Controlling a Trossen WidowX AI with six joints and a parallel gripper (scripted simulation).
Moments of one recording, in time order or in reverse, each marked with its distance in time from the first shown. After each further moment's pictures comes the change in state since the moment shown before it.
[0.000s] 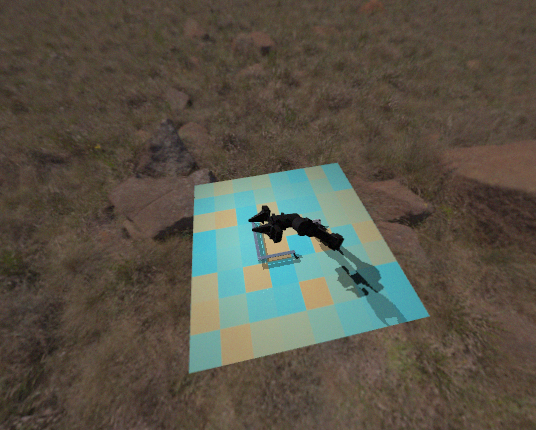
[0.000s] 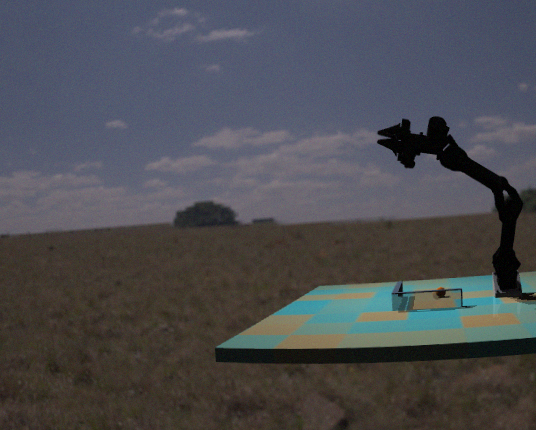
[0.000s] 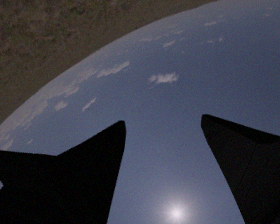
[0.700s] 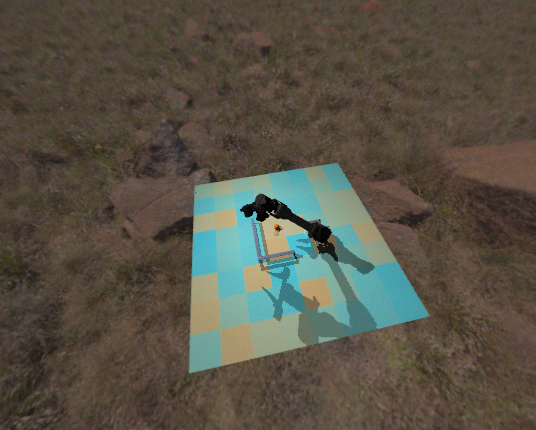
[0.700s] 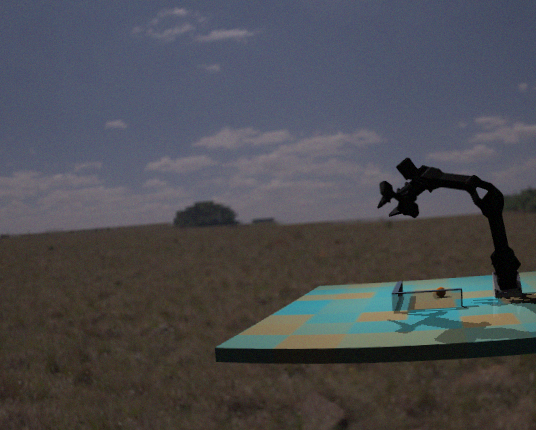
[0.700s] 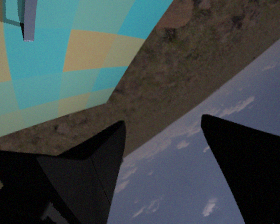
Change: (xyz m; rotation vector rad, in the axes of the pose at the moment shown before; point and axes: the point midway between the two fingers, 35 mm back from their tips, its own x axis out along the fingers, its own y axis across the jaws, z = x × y) arm -0.035 0.307 0.113 0.335 -0.362 0.804
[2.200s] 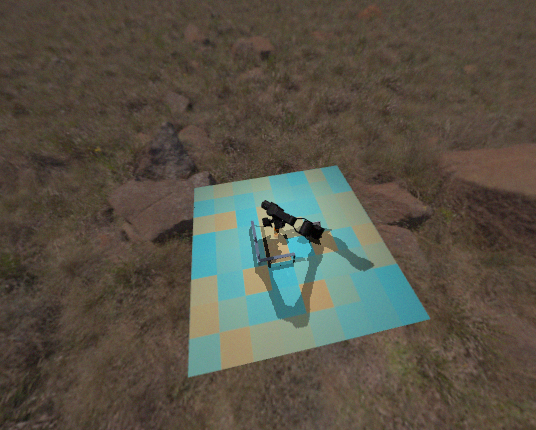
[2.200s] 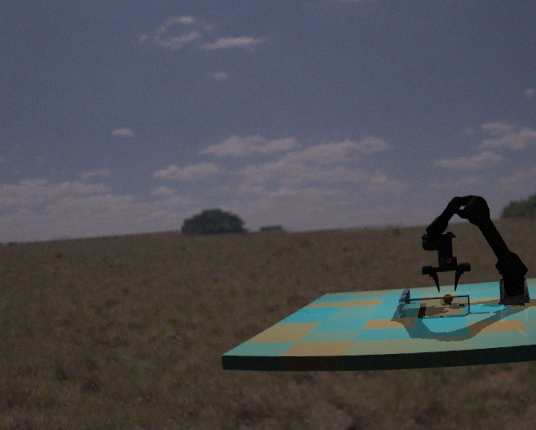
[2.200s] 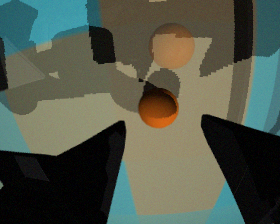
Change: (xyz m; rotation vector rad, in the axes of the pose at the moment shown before) arm 0.013 0.278 0.172 0.425 -0.712 0.827
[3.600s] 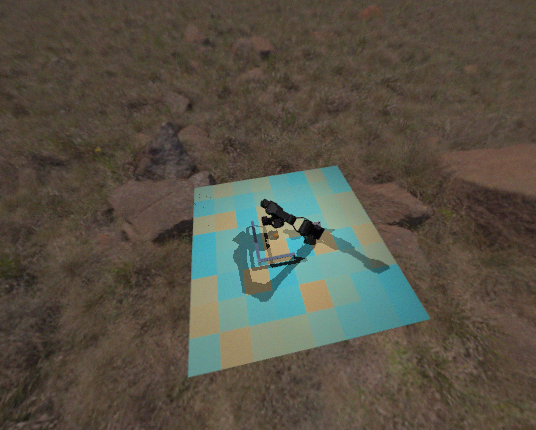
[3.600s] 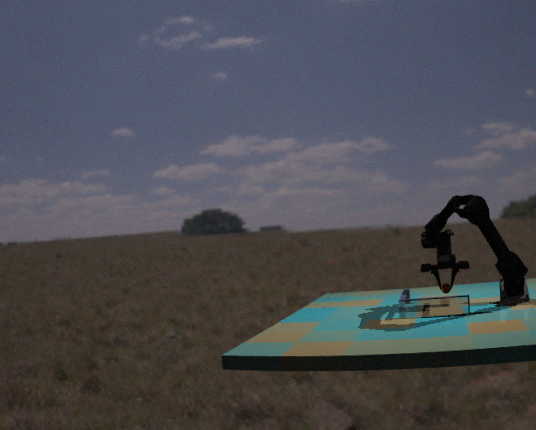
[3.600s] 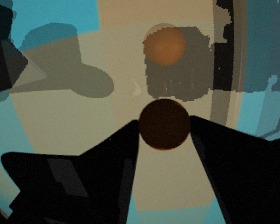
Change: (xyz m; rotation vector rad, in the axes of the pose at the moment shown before) arm -0.010 -0.004 -0.003 0.010 -0.004 0.002
